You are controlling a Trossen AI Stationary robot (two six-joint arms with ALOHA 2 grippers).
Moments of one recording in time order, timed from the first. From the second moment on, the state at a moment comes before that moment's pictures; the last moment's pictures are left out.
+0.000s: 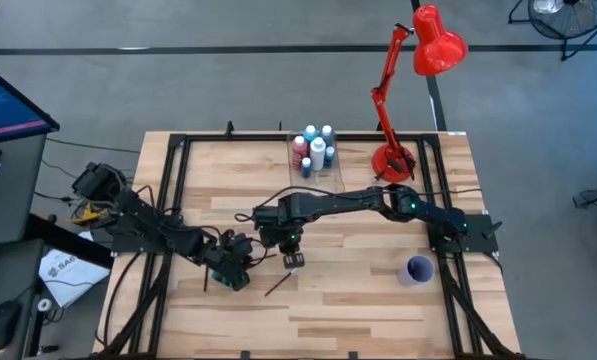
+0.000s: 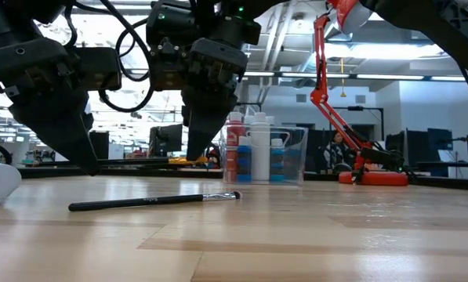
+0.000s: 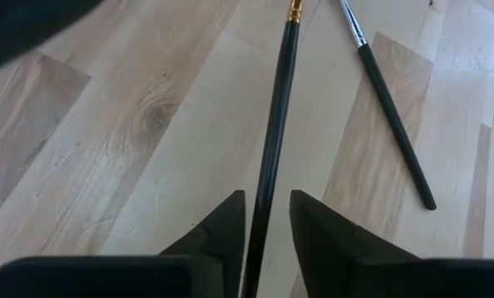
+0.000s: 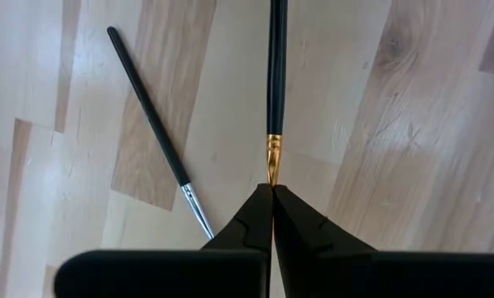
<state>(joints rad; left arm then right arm) -0.49 1.44 0.55 -0.09 -0.35 -0.84 0.05 2.42 2.13 -1.05 -0.29 -0.16</state>
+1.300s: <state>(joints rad) -0.52 1.43 0.55 -0.08 -0.27 -0.99 -0.03 2.36 2.16 -1.07 -0.40 -0.11</state>
